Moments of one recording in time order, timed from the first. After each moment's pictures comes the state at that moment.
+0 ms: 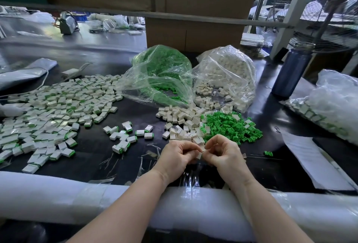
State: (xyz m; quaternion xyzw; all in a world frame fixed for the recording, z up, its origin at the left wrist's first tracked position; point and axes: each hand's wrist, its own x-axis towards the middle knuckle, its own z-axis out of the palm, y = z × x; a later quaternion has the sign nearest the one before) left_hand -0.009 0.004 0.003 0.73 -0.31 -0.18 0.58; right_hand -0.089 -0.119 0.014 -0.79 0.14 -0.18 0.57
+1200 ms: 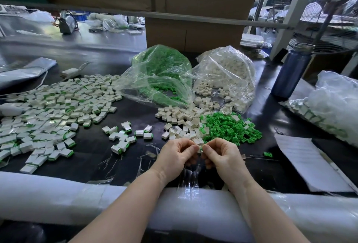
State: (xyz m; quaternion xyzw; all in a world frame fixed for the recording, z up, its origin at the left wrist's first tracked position) left_hand -0.008 0.004 0.005 0.70 -0.28 -0.21 0.62; right_hand -0.086 -0.118 0.011 -0.74 0.17 -0.18 0.63
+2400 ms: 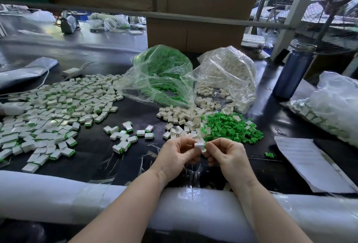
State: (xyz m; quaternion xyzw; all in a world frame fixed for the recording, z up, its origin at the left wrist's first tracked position) left_hand -0.008 0.007 0.006 0.65 -0.27 -0.25 0.67; right_hand -0.087 -0.122 0.009 -0.72 0.15 -0.21 0.65
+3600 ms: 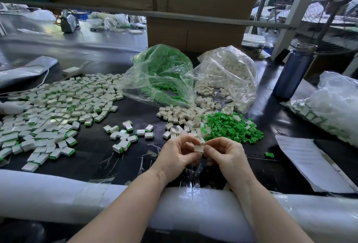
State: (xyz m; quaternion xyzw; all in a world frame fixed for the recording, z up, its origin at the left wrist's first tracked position) left_hand -0.008 0.007 0.007 0.66 -0.30 -0.23 0.65; right_hand -0.086 -0.120 0.010 -0.72 0.15 -0.21 0.64
